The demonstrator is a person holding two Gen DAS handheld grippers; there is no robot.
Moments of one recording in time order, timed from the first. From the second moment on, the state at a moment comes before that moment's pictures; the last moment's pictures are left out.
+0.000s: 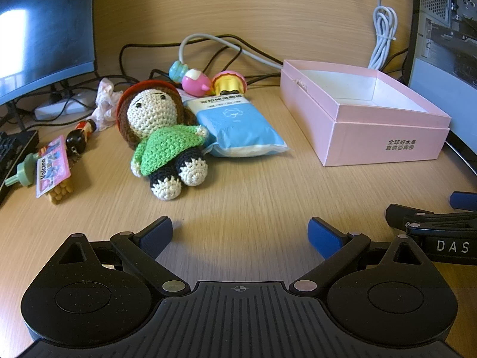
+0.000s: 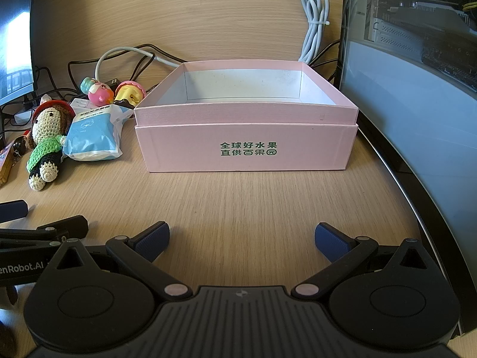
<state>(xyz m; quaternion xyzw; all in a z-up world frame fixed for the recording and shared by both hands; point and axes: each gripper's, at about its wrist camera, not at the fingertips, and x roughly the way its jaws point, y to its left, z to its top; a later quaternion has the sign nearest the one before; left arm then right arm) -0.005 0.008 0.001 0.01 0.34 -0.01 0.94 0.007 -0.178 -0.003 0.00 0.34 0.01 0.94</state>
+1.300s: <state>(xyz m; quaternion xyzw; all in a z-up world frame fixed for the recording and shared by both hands) -0.006 0.005 0.004 0.00 0.35 0.01 0.94 0.007 -0.179 -0.003 0.00 0.34 0.01 0.94</state>
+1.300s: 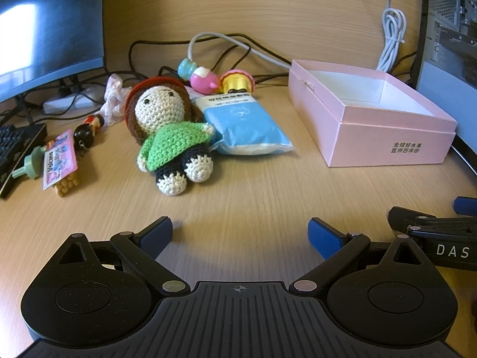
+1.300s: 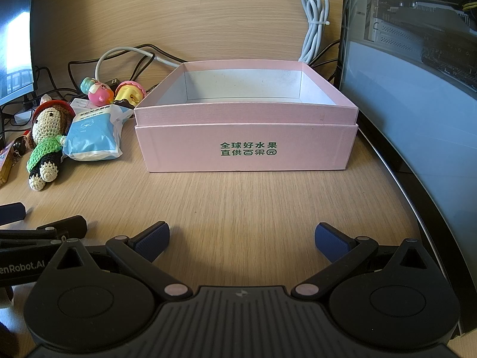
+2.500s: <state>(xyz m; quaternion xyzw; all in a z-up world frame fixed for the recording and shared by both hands) -0.017 0.140 0.048 -0.14 0.41 0.00 0.90 0.004 -0.175 0.005 -0.01 0.38 0.02 0.92</state>
